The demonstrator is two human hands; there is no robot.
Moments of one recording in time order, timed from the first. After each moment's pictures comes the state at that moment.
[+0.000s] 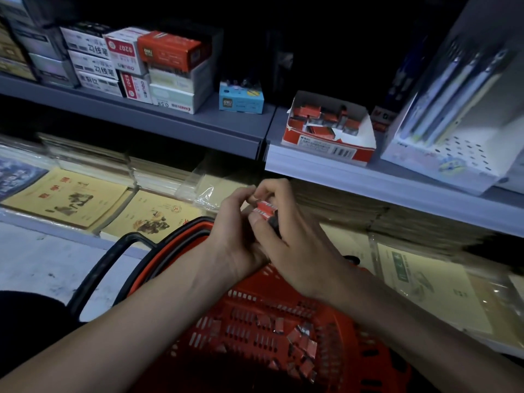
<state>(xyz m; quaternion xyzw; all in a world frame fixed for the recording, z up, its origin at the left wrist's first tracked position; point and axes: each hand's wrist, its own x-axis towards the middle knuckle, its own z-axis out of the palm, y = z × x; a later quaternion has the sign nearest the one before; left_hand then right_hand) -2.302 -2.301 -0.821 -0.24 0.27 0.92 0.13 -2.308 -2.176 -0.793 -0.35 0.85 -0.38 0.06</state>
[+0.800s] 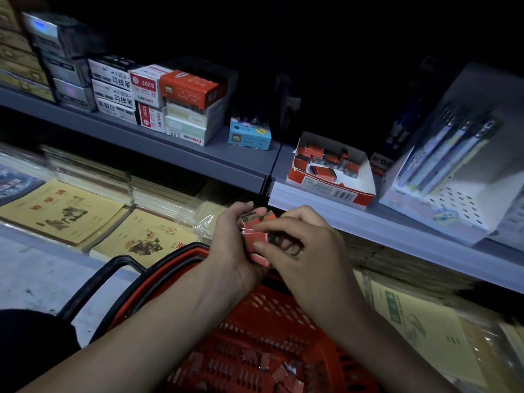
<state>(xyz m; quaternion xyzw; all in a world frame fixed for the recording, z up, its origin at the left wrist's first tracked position) -2.314 -2.303 -0.787 -0.26 0.18 0.95 0.04 -2.318 -2.179 -0.771 -0.30 0.85 -0.43 -0.04</state>
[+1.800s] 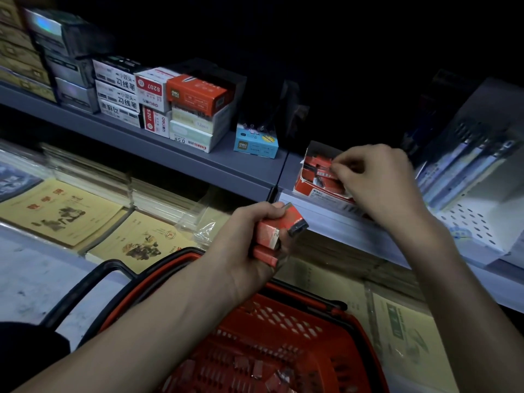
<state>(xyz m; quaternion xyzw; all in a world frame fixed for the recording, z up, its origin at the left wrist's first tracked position) -2.319 -2.314 -0.767 -0.22 0.19 0.95 0.09 -2.450 -2.164 -0.705 -0.22 0.94 -0.19 -0.19</state>
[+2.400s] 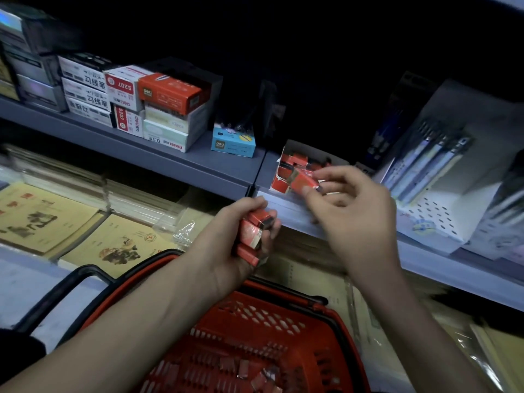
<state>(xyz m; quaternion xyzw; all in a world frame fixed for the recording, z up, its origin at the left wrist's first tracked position) -2.323 -2.307 -0.766 -0.22 0.25 0.94 0.09 -2.372 -2.161 -0.721 -0.13 0.85 -0.49 -0.16</state>
